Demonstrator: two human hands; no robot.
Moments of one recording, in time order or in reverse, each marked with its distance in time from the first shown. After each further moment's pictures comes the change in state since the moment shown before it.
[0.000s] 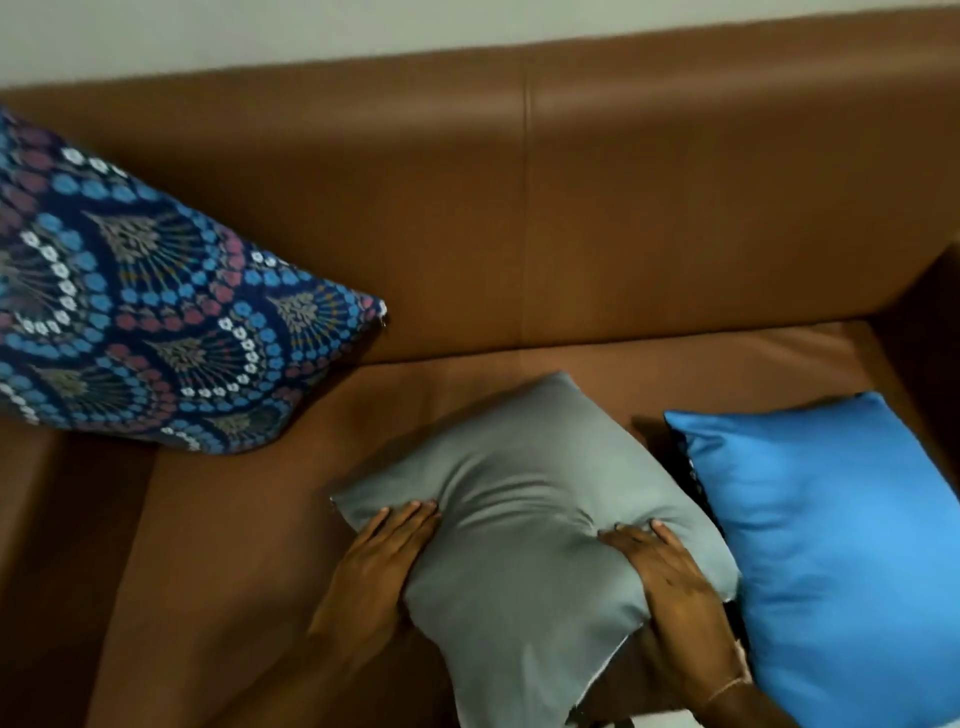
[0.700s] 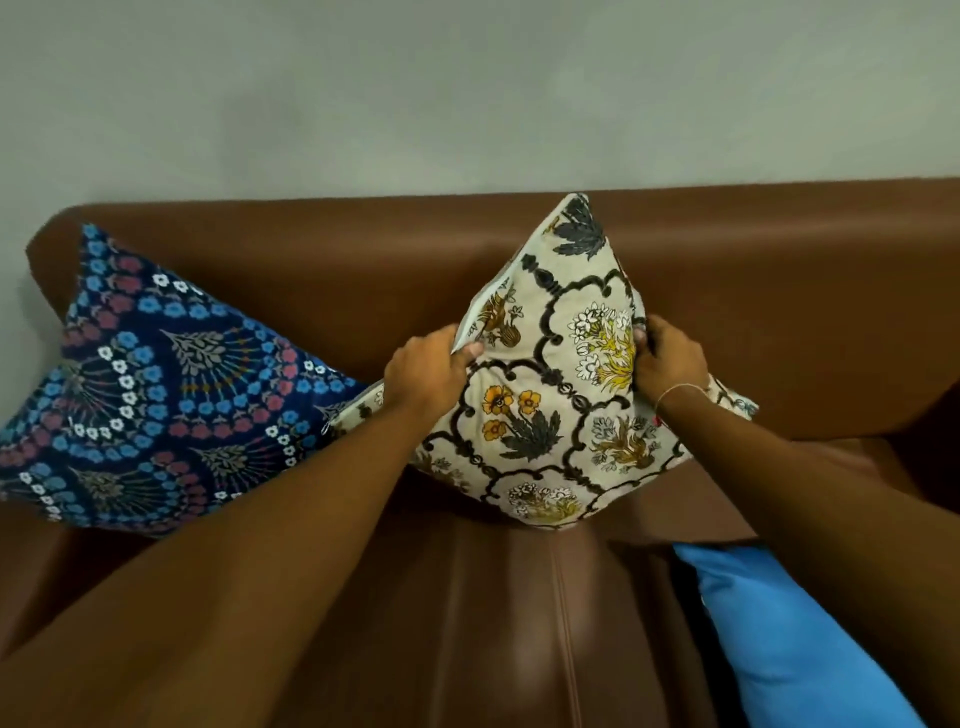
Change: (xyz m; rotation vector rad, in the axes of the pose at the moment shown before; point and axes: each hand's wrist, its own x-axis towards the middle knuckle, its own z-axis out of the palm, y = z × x) left_hand 0.270 -0.063 -0.171 -0.176 0.361 -0.416; right_hand 0.344 0.026 -0.065 -0.091 0.255 0.457
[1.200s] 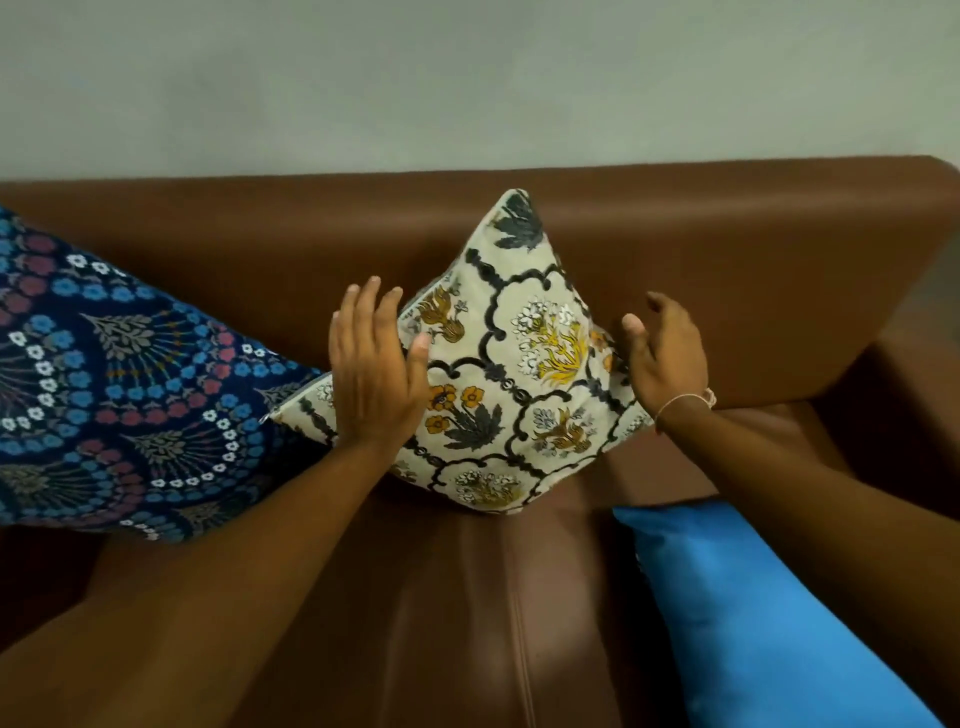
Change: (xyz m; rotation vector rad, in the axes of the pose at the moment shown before) left_hand -0.053 0.022 0.018 -0.014 0.424 0.170; right_hand -0.034 0.056 -0.053 0.131 0.108 -0.090
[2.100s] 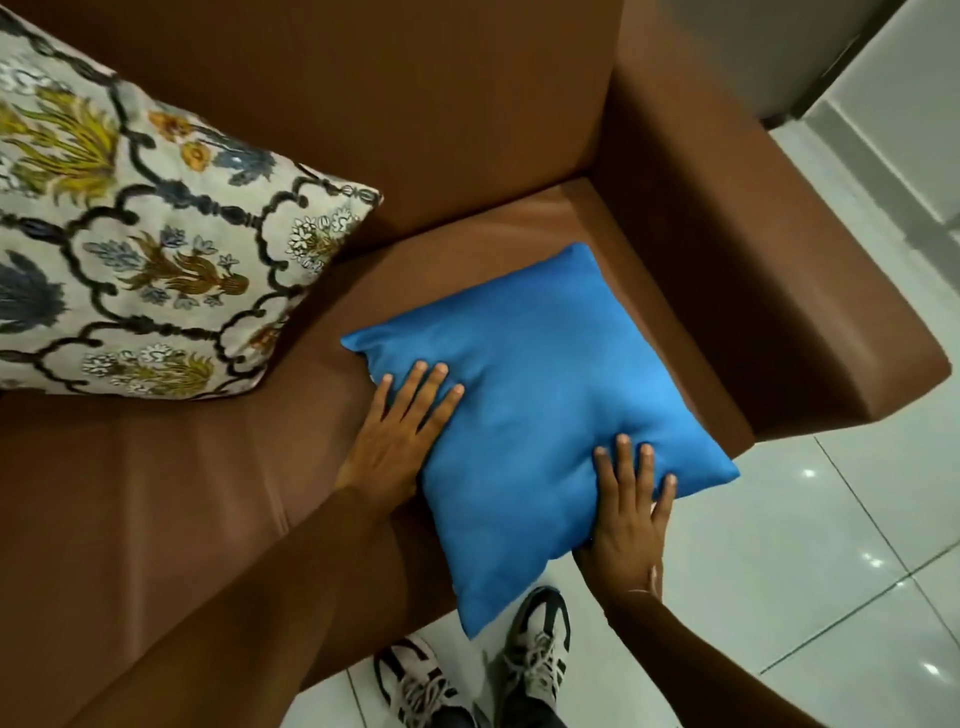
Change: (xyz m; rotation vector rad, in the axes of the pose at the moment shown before) left_hand -0.299 0.196 0.179 0.278 -0.804 0.762; right_hand -0.376 0.305 -0.098 -0.454 -0.297 0.320
